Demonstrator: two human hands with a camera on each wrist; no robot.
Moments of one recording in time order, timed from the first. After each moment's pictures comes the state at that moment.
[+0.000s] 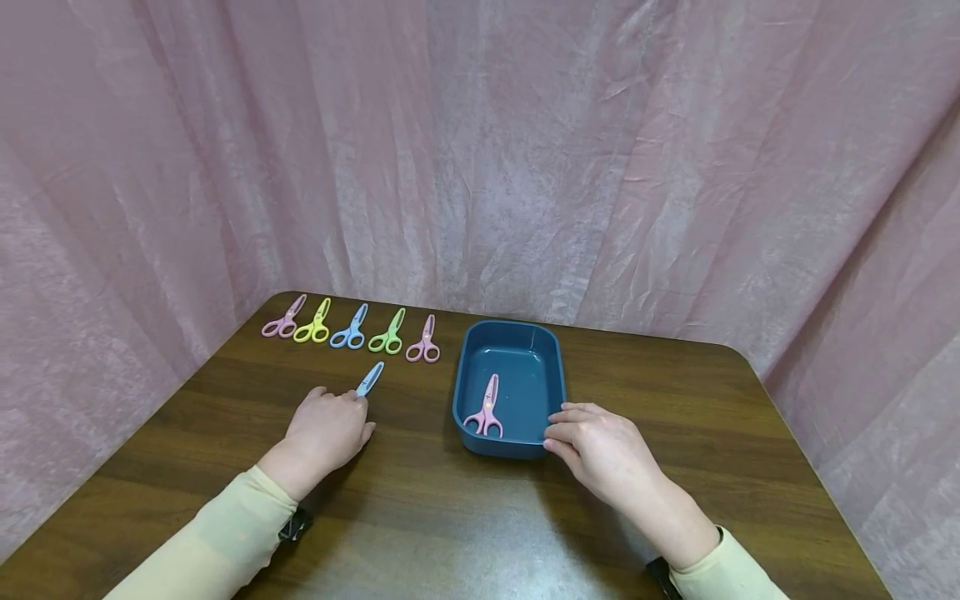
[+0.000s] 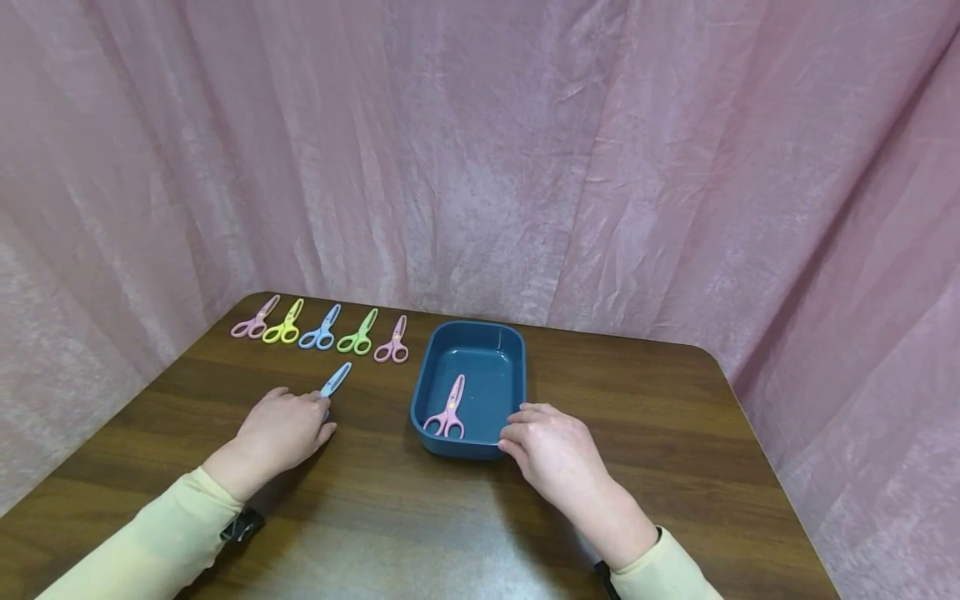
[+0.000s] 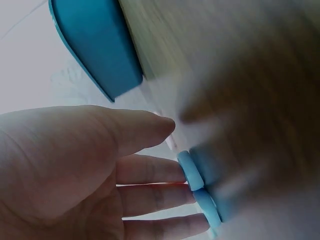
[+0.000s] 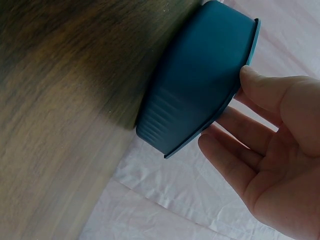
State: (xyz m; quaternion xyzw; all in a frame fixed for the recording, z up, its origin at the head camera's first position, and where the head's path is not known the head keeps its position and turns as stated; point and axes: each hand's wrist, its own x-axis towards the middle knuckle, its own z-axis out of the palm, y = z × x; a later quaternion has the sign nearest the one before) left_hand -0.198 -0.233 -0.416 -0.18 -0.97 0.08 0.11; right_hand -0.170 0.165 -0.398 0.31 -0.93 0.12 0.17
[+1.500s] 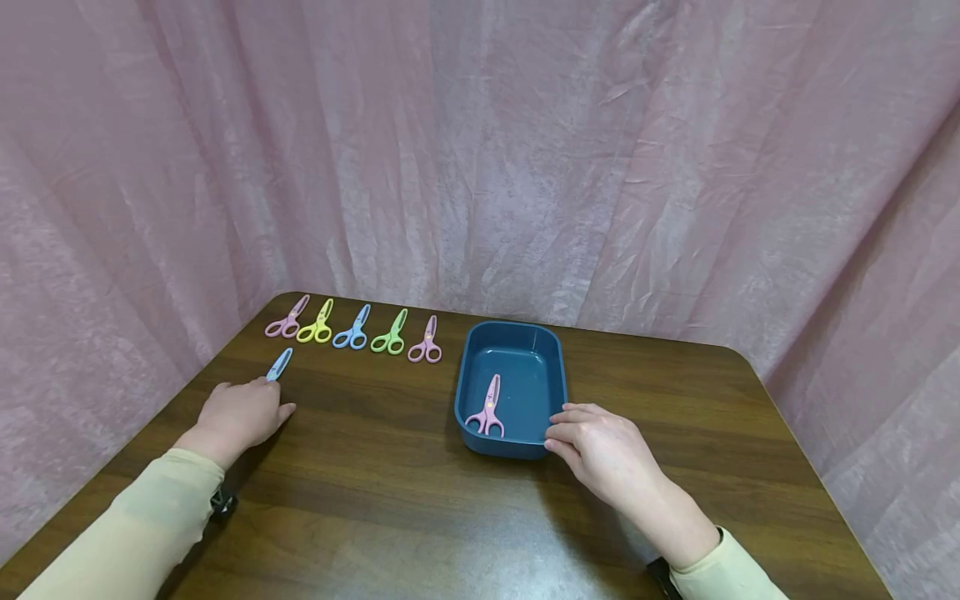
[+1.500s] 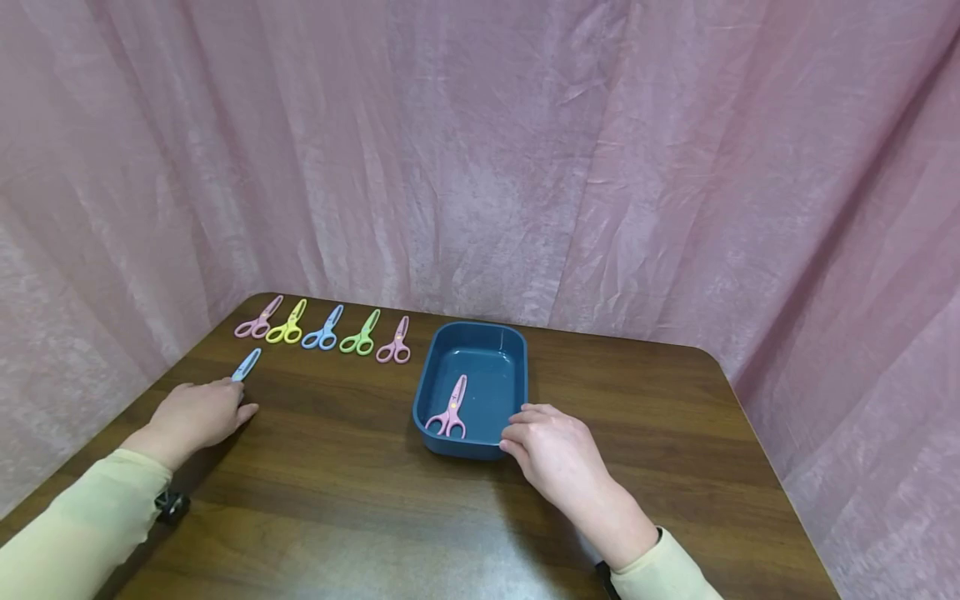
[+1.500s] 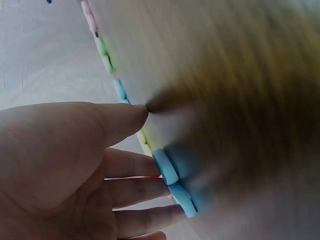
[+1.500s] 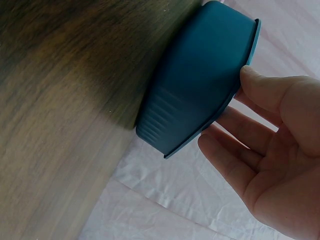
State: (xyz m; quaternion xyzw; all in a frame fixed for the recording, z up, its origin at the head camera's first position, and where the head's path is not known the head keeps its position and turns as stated) left_hand -0.213 -0.356 -0.408 -0.08 -1.00 0.05 0.02; right_hand -0.168 0.165 -0.398 0.31 -0.93 0.12 0.17
